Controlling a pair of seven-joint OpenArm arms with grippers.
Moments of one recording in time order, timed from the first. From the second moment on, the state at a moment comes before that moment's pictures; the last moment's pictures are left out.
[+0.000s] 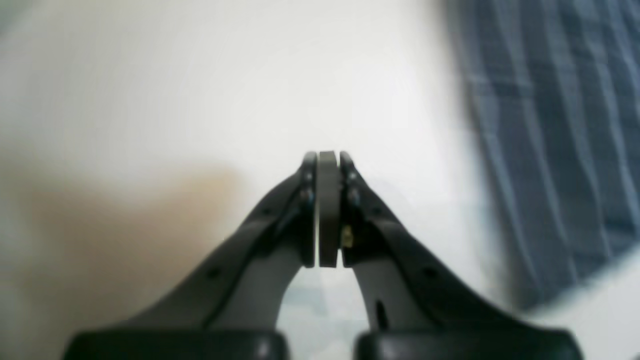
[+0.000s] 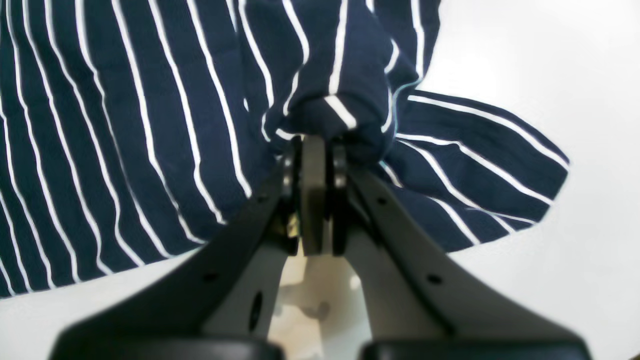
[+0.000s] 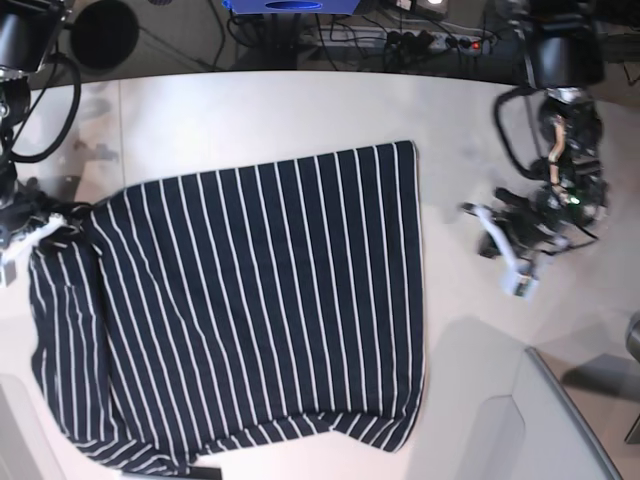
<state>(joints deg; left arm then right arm) -0.4 -14.7 -14.4 80.7 -10.4 -32.7 45.5 -2.8 14.2 25.6 82.7 16.9 17.6 -47.3</state>
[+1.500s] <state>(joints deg) 6.2 -22.4 4.7 71.4 -14.5 -25.1 32.2 -3.0 10.8 25.8 81.0 16.9 1.8 -54.2</state>
